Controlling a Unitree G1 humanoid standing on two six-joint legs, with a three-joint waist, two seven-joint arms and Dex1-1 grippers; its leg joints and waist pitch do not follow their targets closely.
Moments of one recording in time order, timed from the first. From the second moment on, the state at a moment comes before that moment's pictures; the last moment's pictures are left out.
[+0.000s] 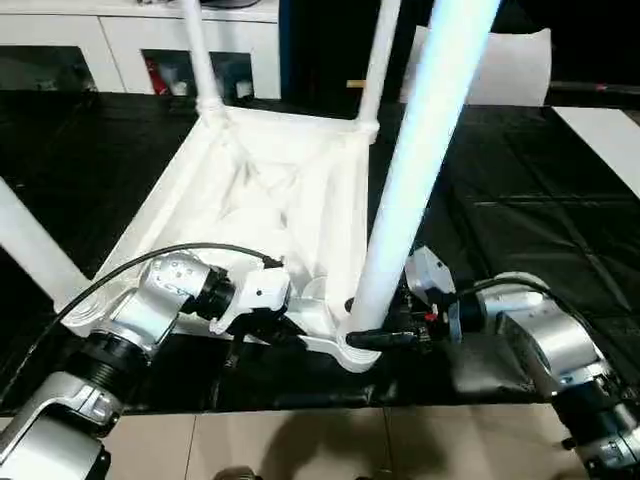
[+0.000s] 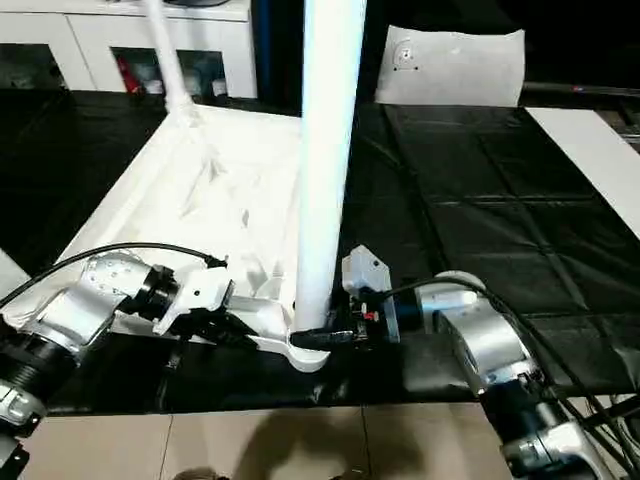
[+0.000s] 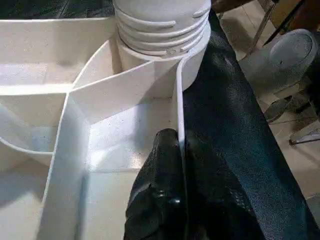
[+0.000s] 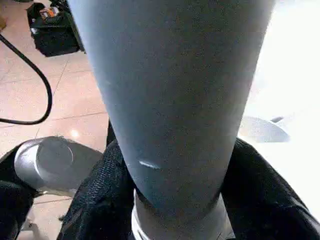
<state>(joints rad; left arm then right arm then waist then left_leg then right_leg) -0.57 0.50 -0.42 0.48 -0.04 -0.05 -1.45 -0.40 -0.48 0.31 0.21 0.32 0.18 1.31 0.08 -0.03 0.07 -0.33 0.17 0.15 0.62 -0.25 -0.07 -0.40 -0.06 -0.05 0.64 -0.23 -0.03</state>
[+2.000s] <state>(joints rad) -0.55 0.42 -0.34 0.46 -0.01 0.00 -1.37 -0.34 -0.42 0.20 0.14 0.30 0.25 1.20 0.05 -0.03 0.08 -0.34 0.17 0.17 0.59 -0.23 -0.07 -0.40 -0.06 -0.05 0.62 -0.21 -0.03</state>
